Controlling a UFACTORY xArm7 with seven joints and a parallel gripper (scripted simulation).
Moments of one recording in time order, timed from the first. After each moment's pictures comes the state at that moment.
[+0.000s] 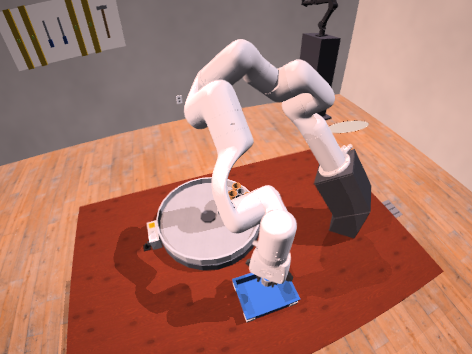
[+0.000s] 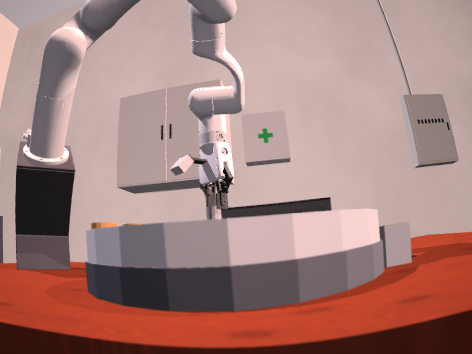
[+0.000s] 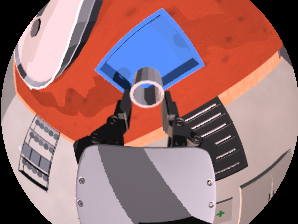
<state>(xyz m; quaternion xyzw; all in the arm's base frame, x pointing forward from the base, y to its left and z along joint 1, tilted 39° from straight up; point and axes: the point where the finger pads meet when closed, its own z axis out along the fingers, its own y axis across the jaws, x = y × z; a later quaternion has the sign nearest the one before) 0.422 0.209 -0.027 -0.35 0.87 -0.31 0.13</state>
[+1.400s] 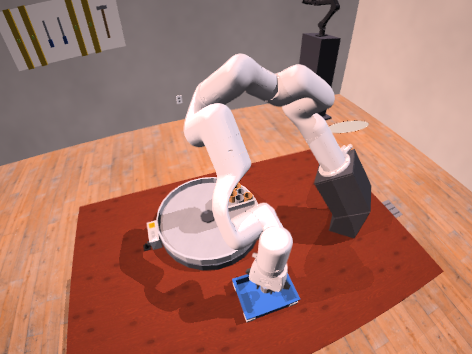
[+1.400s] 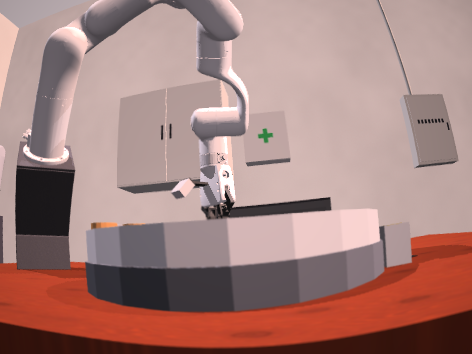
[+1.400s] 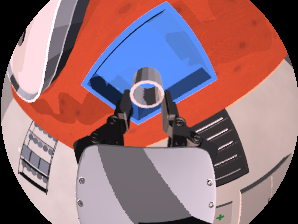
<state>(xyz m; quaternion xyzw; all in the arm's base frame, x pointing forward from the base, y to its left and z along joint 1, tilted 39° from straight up) 0.448 0.183 -0.075 -0.35 0.87 -0.31 0.13</state>
